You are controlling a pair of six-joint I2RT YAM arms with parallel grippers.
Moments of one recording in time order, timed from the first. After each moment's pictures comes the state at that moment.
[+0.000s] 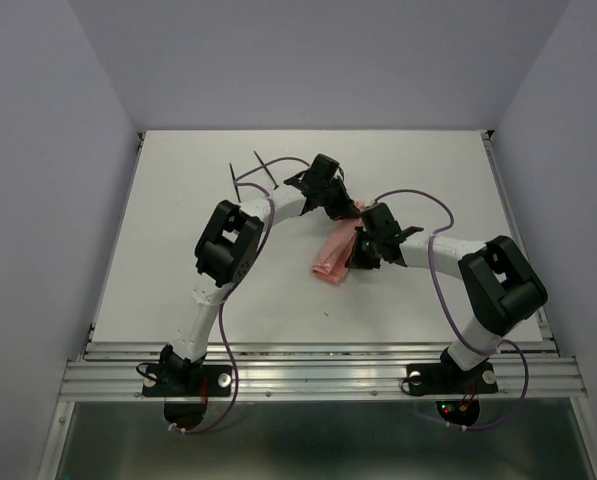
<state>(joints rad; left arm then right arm) -0.65 2.33 1.82 -0.26 0.35 -1.09 0.53 1.66 0.87 -0.18 -0.06 0.73</state>
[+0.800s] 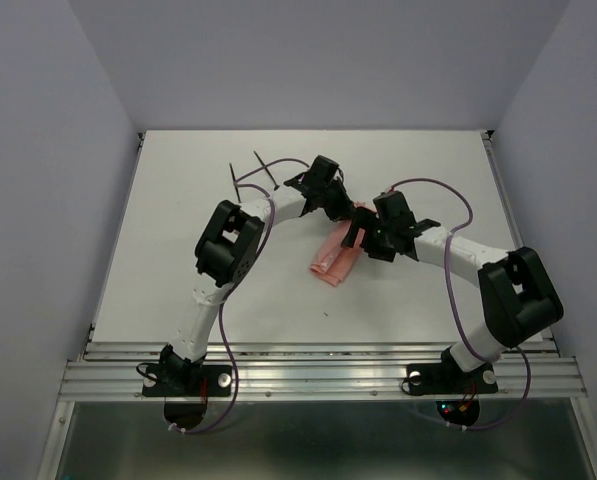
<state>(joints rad) -0.65 2.33 1.80 -0.23 0.35 -1.09 0.45 1.56 0.90 -0.24 -0.05 0.74</state>
